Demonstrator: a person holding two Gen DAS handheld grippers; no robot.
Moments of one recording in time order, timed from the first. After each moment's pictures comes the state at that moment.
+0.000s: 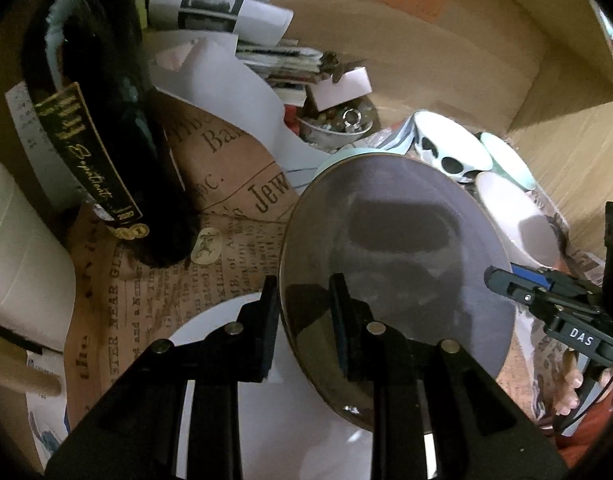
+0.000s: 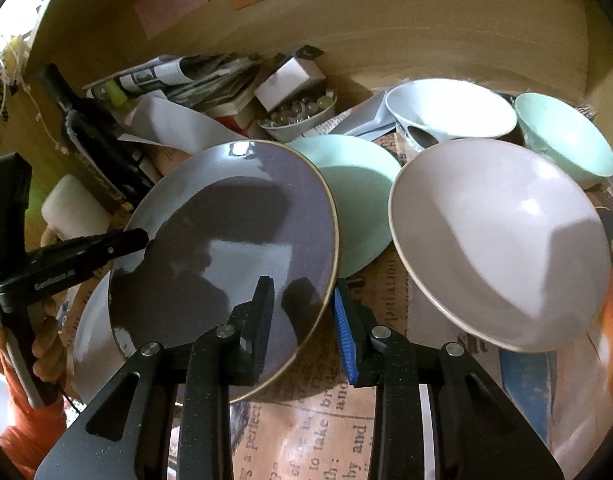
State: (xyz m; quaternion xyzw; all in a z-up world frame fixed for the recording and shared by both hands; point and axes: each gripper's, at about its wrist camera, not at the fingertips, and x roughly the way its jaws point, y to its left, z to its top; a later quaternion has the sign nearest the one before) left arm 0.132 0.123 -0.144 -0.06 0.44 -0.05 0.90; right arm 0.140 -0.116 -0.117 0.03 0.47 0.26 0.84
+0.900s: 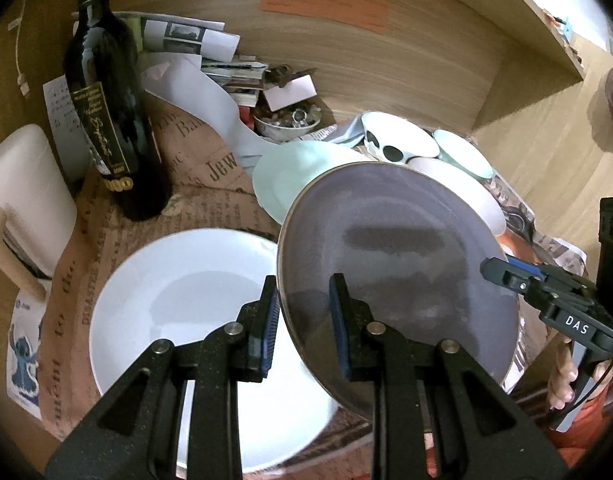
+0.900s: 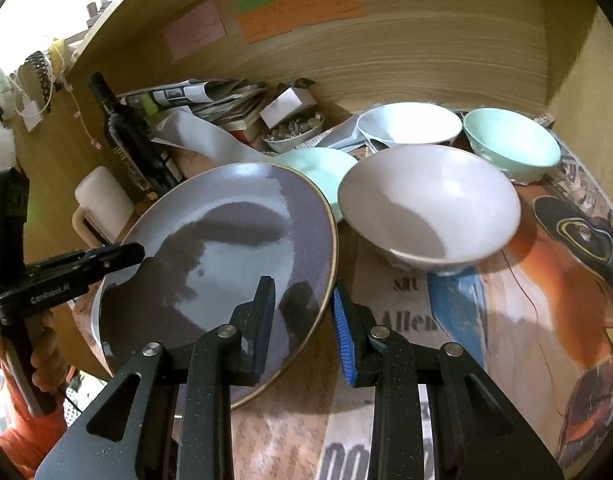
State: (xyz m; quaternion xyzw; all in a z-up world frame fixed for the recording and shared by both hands) left arm 0.056 0.064 -0.126 -0.08 0.41 -0.05 0.91; right arm 0.084 -0.173 -0.098 0.03 0.43 0.27 0.86
